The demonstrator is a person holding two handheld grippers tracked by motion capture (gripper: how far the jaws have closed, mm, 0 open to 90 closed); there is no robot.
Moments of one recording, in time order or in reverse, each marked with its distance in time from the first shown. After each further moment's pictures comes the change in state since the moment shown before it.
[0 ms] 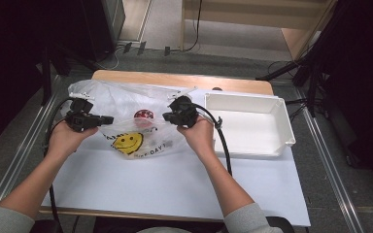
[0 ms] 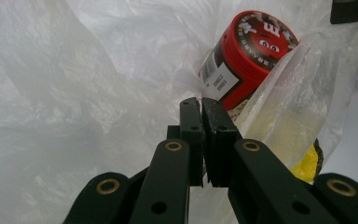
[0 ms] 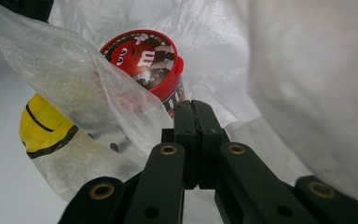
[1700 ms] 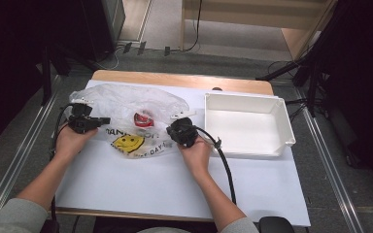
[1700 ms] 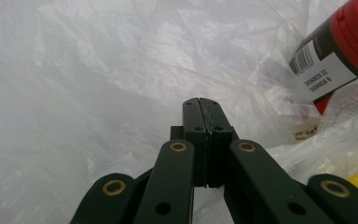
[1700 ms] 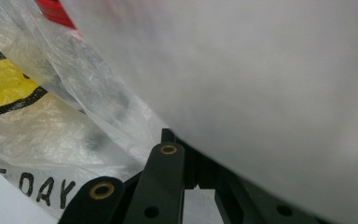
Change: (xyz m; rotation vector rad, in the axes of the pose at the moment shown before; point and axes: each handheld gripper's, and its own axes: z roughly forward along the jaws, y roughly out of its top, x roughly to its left) left arm 0.041 -0.021 0.034 -0.054 0.093 -0.068; right arm 0.014 -0.061 0.030 -0.046 -0.132 0.081
